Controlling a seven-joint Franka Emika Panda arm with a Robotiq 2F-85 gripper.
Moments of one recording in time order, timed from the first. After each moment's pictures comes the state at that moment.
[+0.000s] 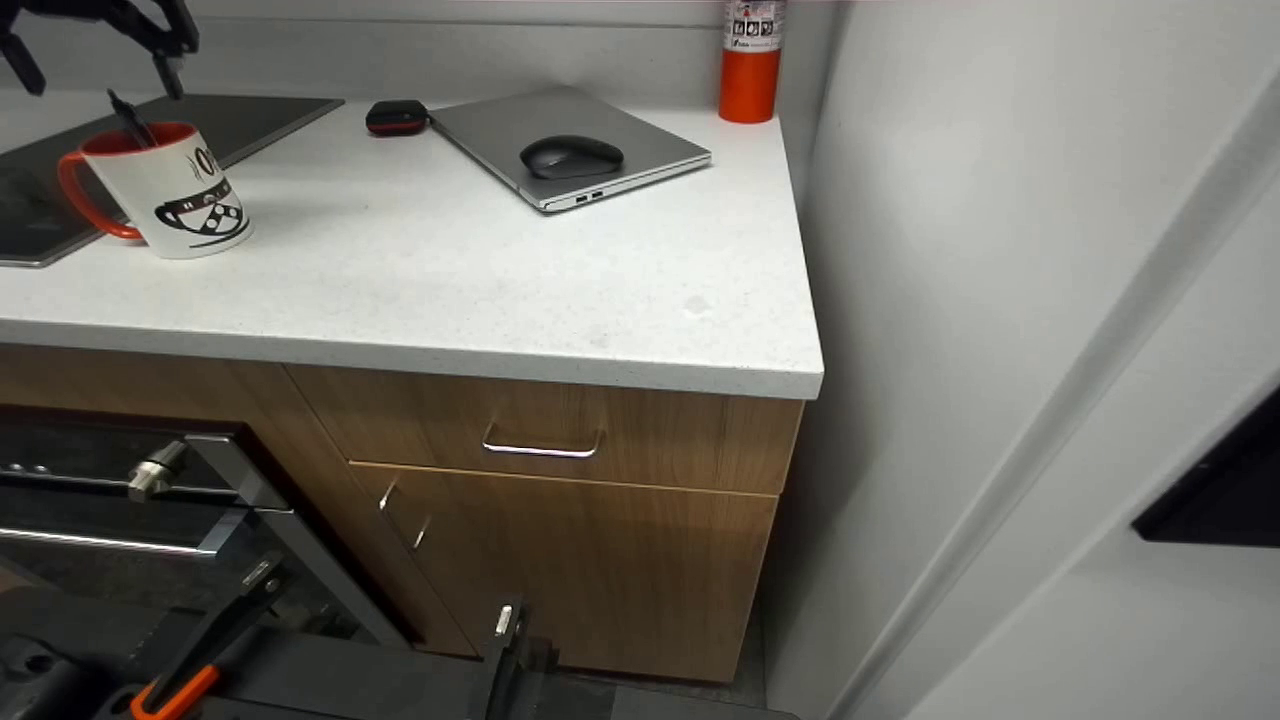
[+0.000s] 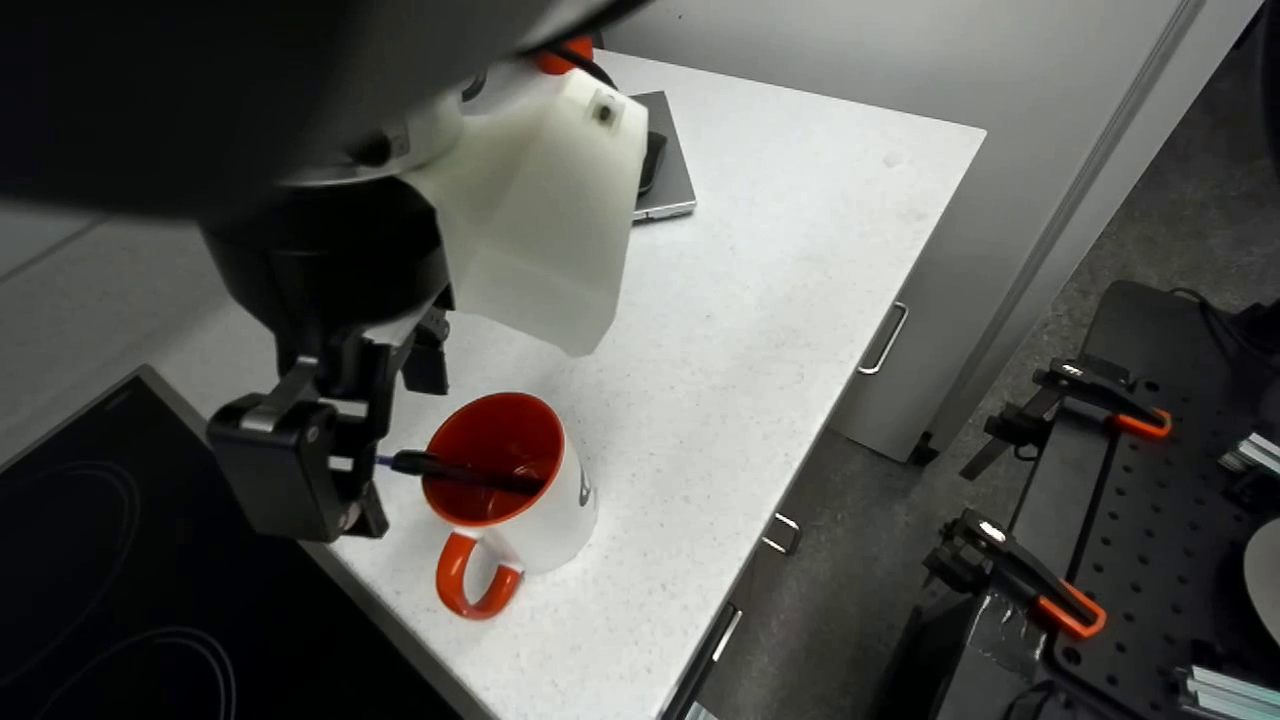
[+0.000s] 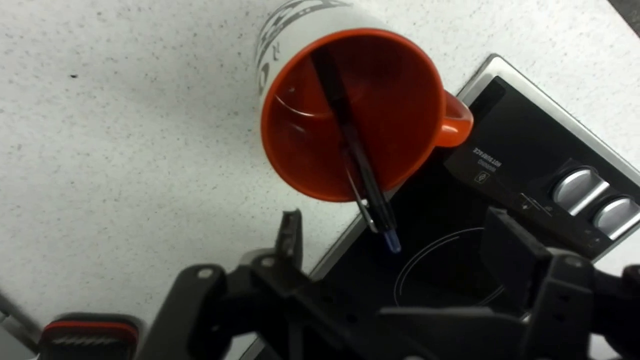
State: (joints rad) arm 0.25 0.08 0.26 -2.19 0.31 2.51 -0.32
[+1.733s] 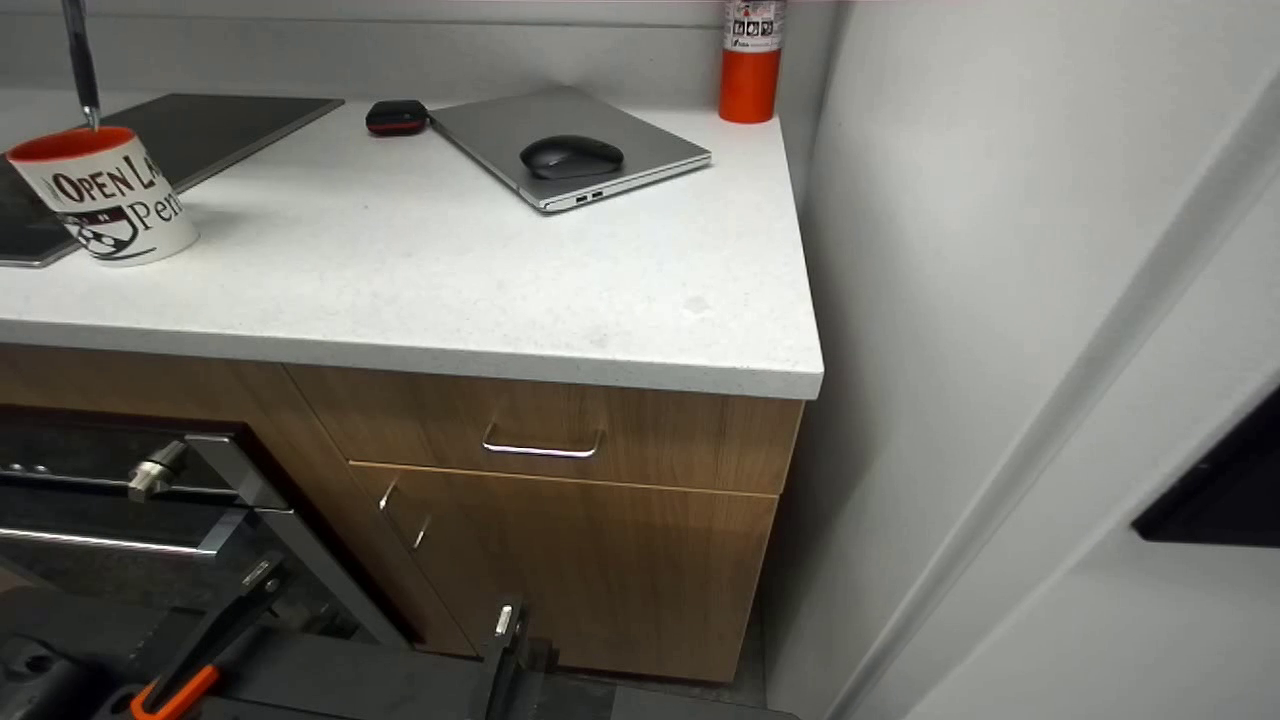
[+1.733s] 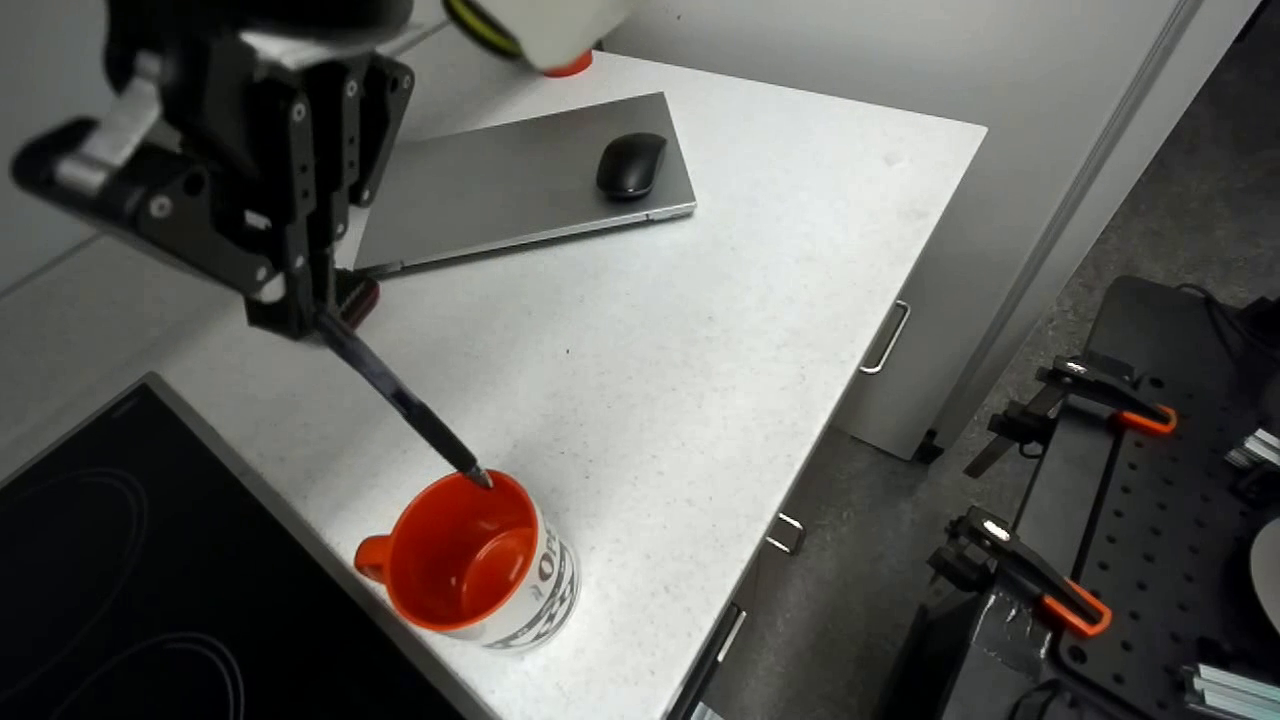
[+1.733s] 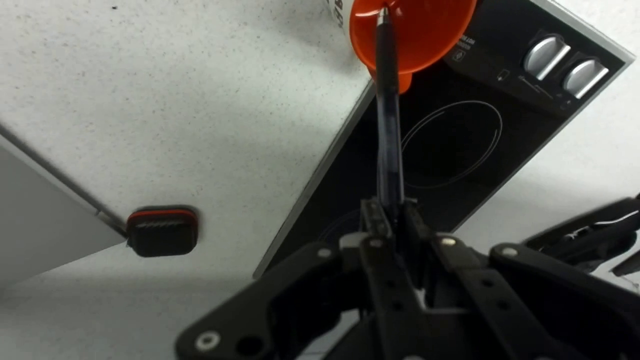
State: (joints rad) arm 0.24 -0.12 0.22 -2.25 0.48 2.56 -0.33
